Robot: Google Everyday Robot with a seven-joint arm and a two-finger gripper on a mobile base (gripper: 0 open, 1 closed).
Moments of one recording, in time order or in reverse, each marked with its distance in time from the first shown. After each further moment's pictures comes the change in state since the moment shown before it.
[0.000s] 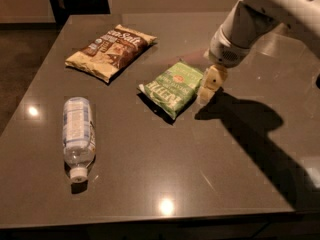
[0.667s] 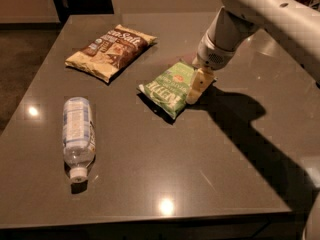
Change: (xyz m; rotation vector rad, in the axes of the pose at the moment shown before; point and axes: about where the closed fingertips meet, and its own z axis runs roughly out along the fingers) arm -0.017 -0.010 0.030 -0.020 0.010 -0.003
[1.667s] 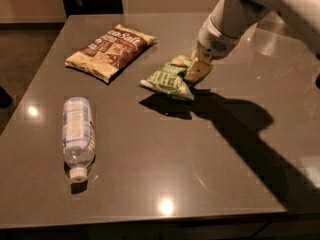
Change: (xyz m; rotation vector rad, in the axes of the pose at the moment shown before) arm -0.027 0.017 -0.037 -0.012 -0.066 -0.027
